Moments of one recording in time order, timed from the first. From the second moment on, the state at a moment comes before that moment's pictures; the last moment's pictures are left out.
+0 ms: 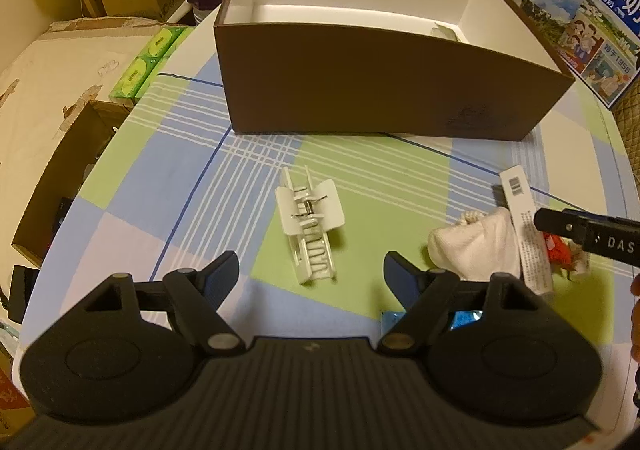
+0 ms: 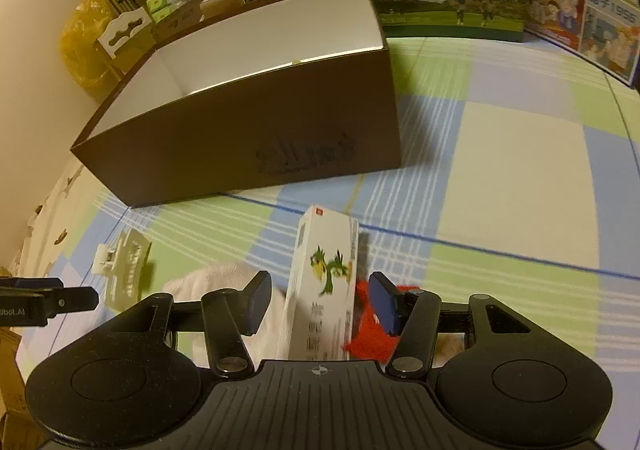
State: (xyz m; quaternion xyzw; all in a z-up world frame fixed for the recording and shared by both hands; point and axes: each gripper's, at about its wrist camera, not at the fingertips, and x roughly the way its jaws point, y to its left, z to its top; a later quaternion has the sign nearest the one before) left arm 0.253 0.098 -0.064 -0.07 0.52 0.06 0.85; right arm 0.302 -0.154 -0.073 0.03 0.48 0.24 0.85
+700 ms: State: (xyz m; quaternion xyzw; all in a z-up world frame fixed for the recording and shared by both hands) left arm 0.275 0.112 -0.083 -0.09 0.53 0.06 0.84; right arm 0.325 -0.146 -0.089 0.03 0.49 0.24 0.84
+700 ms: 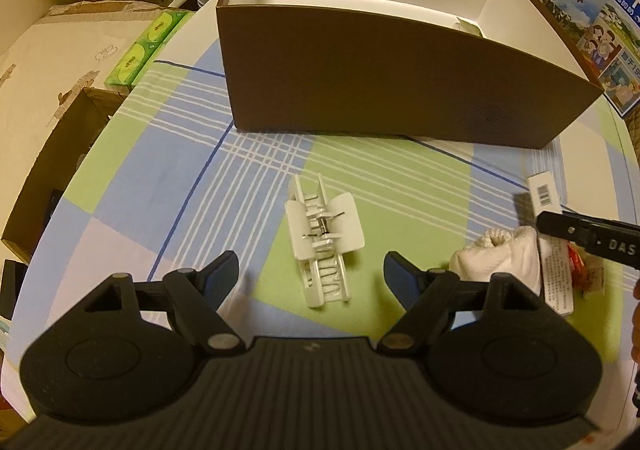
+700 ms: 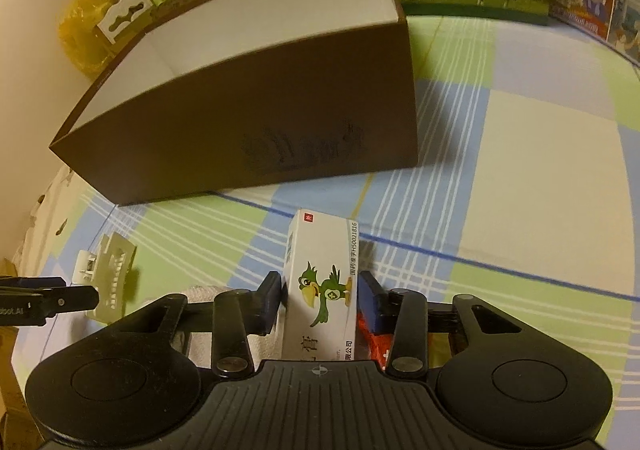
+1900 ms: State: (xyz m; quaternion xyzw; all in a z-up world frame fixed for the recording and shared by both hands) left arm 0.283 0.111 -0.045 -0.08 0.49 0.05 0.87; right arm 0.304 -0.158 -0.027 0.06 0.42 0.25 0.87
